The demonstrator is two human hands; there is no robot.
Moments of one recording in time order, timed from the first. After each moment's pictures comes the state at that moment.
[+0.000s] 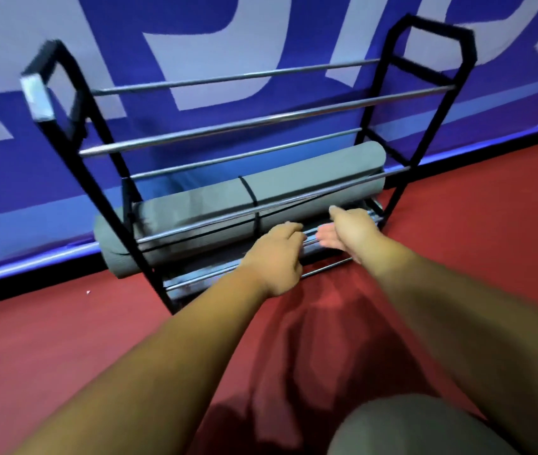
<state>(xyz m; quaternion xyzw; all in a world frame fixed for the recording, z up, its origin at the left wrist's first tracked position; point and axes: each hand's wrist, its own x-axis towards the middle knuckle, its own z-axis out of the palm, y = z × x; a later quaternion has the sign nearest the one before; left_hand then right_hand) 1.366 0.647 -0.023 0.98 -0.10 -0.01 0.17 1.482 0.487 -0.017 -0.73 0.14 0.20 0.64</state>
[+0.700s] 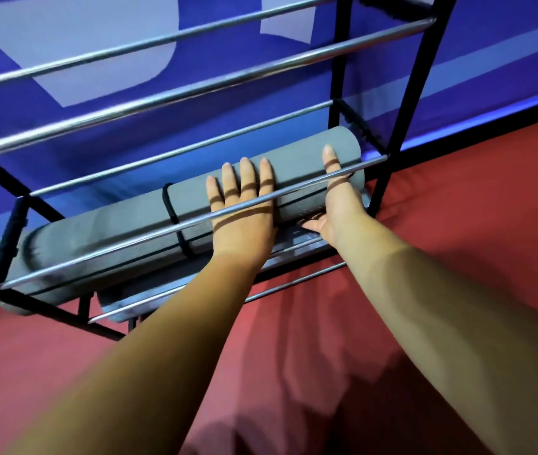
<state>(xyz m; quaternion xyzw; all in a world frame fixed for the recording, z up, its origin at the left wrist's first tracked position) 1.506 0.579 -0.049 0.97 0.13 0.15 -0.12 1.609 0.450 -0.051 -0.47 0.24 0.21 0.82</state>
